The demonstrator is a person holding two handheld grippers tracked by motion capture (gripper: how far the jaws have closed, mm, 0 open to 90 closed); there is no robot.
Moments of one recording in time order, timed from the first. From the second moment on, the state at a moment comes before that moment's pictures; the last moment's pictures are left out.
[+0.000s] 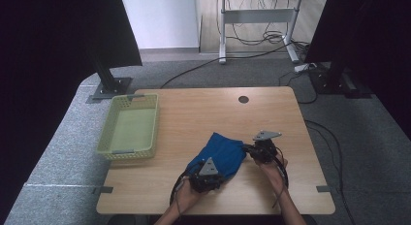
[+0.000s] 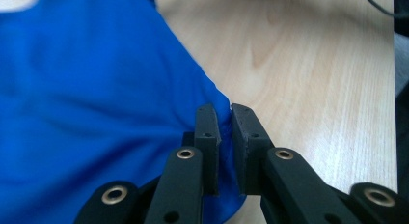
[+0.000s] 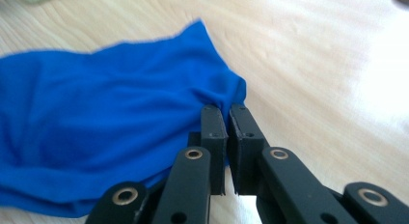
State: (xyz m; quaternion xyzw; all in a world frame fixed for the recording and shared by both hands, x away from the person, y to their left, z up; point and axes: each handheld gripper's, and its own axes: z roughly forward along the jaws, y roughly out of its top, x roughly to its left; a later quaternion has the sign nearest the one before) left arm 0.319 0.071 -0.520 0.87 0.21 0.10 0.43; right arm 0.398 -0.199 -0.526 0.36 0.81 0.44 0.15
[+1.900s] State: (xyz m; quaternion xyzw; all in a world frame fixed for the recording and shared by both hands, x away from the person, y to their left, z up) left arm 0.338 0.122 -0.514 0.83 0.28 0.18 0.45; right arm 0.398 -0.189 -0.509 0.38 0.80 0.44 0.15
